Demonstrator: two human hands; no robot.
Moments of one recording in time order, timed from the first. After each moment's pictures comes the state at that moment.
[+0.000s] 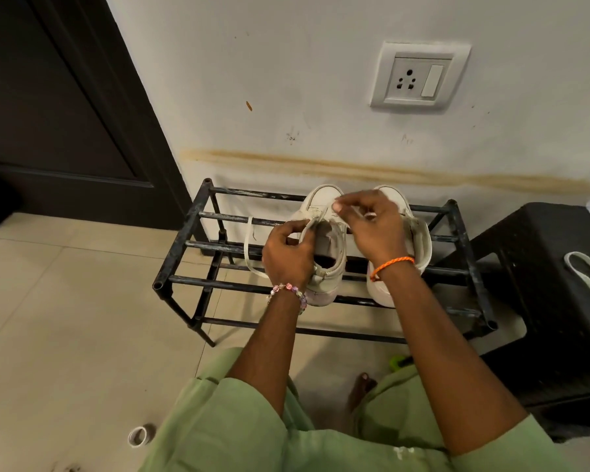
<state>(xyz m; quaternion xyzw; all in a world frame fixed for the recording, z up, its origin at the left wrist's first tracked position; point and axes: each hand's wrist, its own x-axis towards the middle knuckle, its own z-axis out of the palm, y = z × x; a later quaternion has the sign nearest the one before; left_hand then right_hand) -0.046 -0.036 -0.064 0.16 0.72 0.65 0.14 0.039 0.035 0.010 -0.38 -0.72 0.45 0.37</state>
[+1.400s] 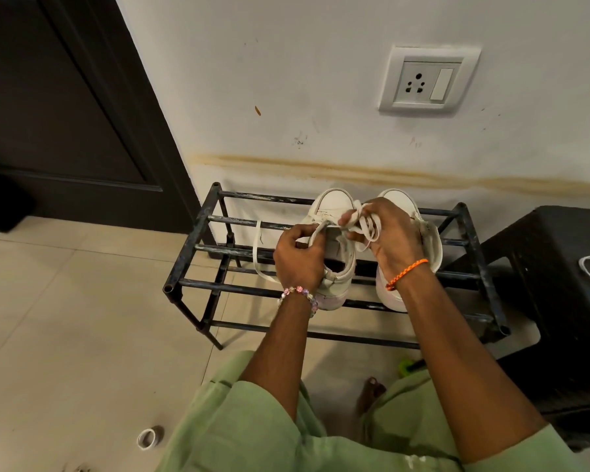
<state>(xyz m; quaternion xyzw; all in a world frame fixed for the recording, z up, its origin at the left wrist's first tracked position) -0.043 -0.035 -0.057 0.14 0.72 0.65 0.17 0.040 0.034 0.016 -0.36 -0.48 0.73 0.35</state>
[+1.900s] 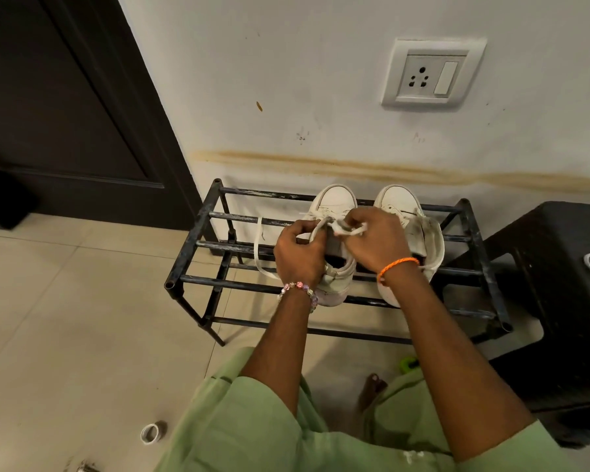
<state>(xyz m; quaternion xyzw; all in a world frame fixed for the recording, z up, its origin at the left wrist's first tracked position) -0.045 -0.037 -0.054 0.14 0.73 0.65 0.18 0.040 0.027 0.009 -0.39 -0.84 0.28 0.24</state>
